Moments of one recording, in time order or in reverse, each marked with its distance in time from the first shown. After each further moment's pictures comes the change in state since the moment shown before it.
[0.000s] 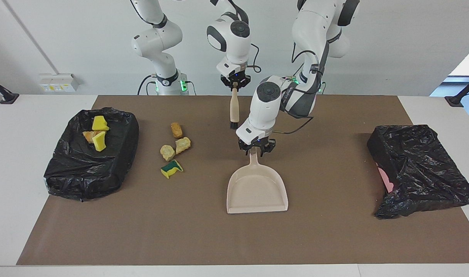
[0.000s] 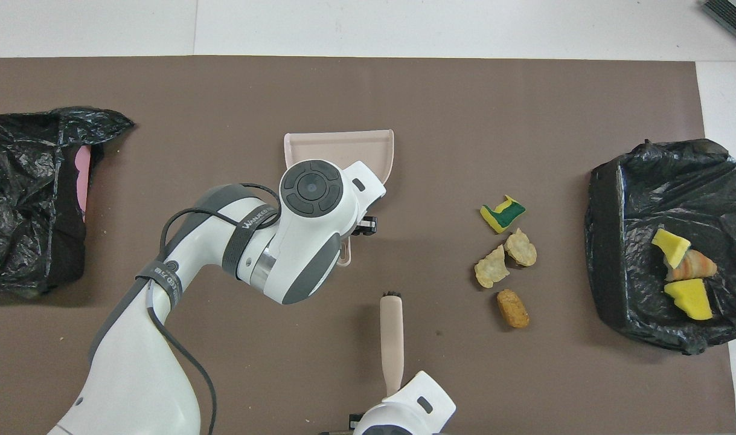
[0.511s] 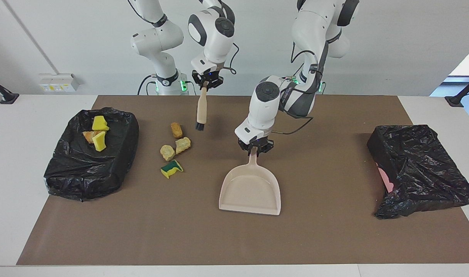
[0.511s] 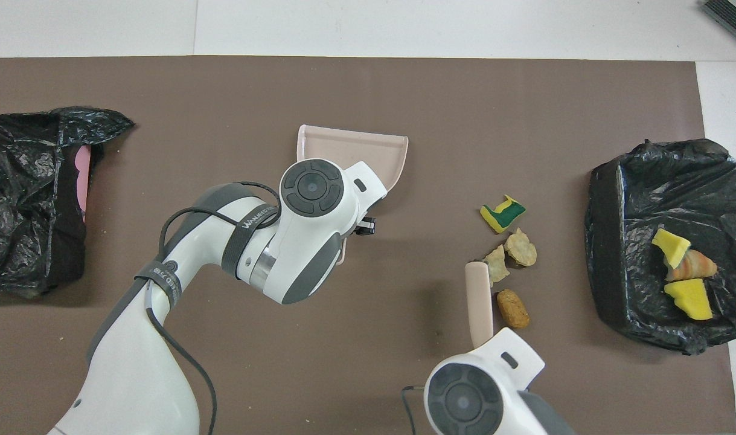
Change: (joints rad) left arm -0.003 -0.010 0.008 0.007 0.002 -0.018 0.064; right arm -0.283 -0.078 -0.004 -0.005 -0.236 -0.227 -0.192
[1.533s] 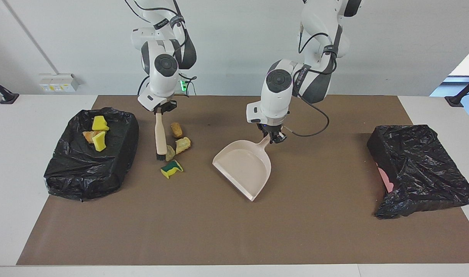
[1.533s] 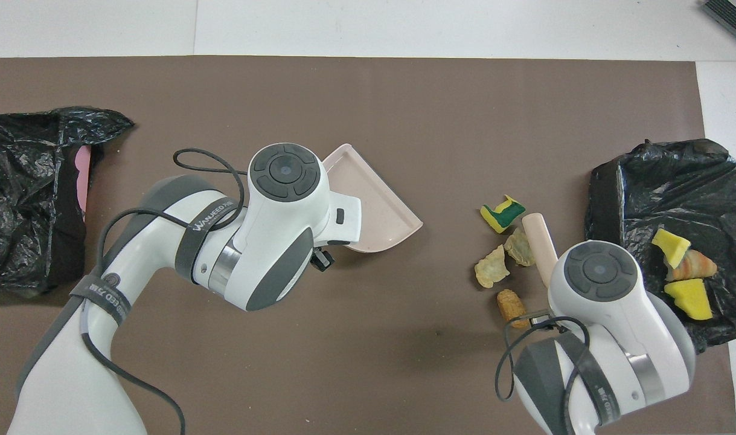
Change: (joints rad) left arm 0.021 -0.109 0.016 -0.015 0.056 -0.278 0.751; right arm -0.378 0.125 -0.002 0.005 -0.137 0.150 -0.513
